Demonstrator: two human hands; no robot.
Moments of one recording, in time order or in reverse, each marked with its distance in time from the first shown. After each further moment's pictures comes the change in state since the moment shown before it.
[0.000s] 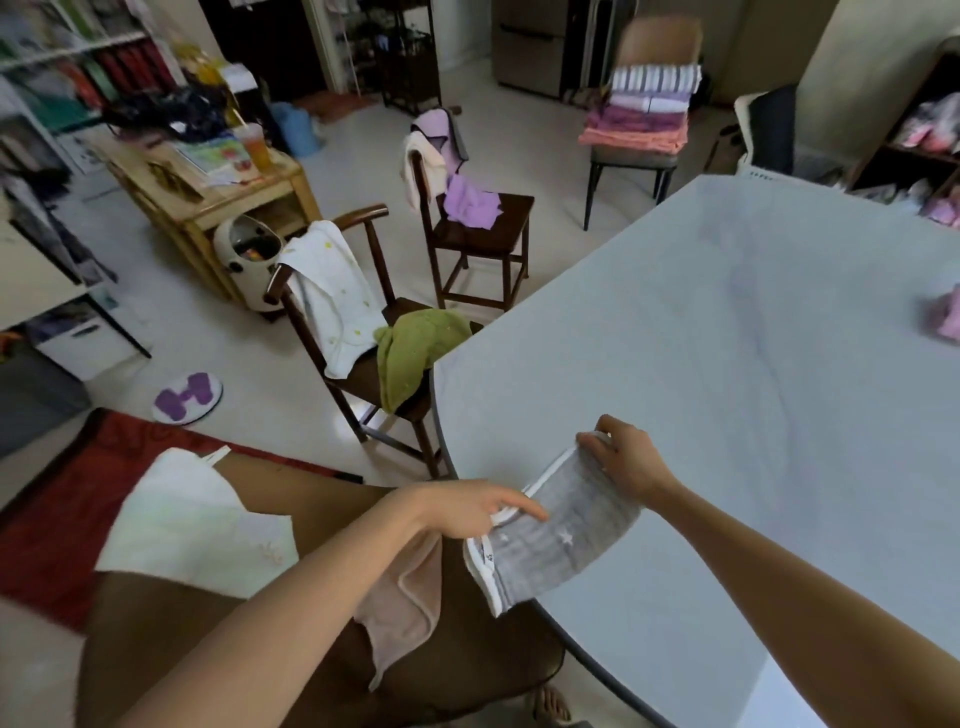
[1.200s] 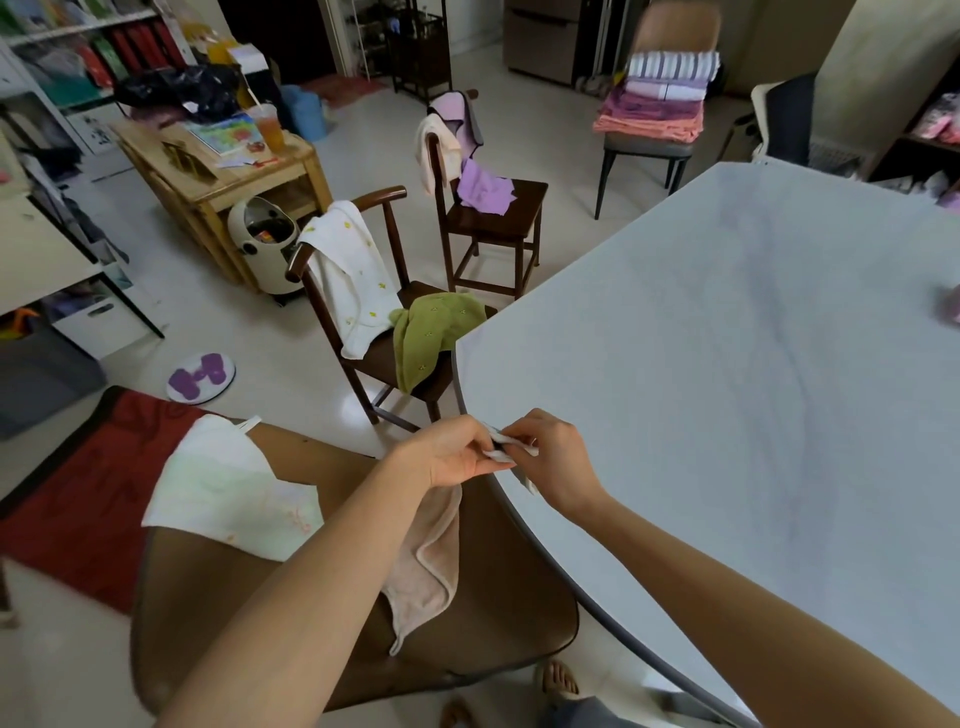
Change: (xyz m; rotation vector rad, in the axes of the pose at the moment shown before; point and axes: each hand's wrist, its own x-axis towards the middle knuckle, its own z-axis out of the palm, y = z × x) left_hand -0.033 -0.021 -0.008 -1.503 0.332 -0.109; right_hand -0.060 -0.088 0.084 -0.034 0.086 -0.406
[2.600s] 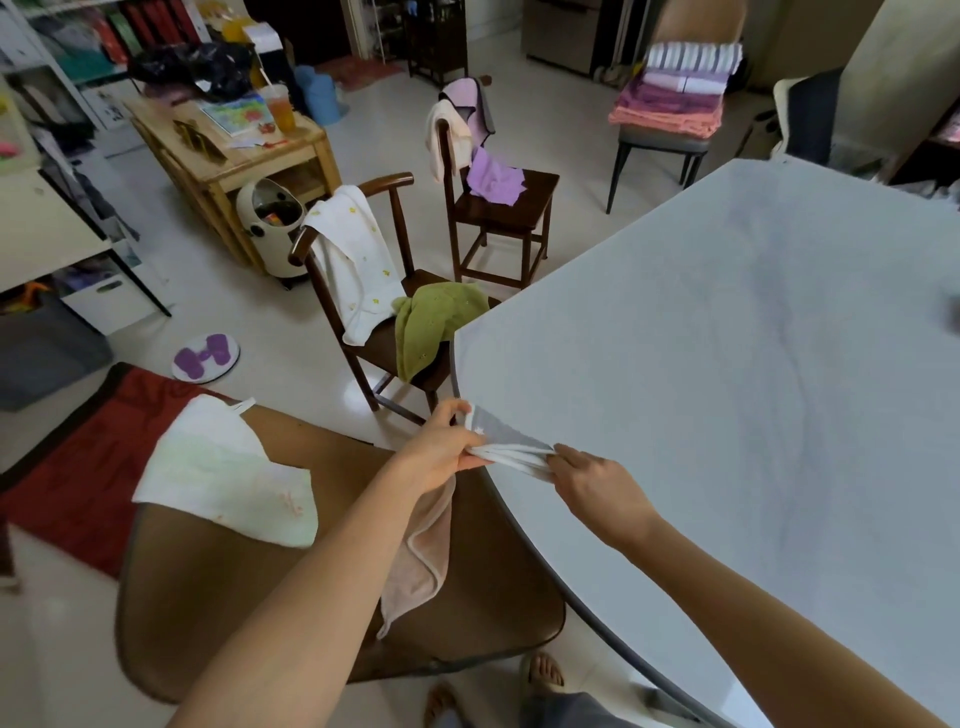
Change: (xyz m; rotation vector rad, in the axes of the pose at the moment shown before) left_hand 0.022 -0.021 -0.004 0.098 0.236 0.211; right_hand -0.034 0.073 -0.018 -0.605 -0.033 -0.431
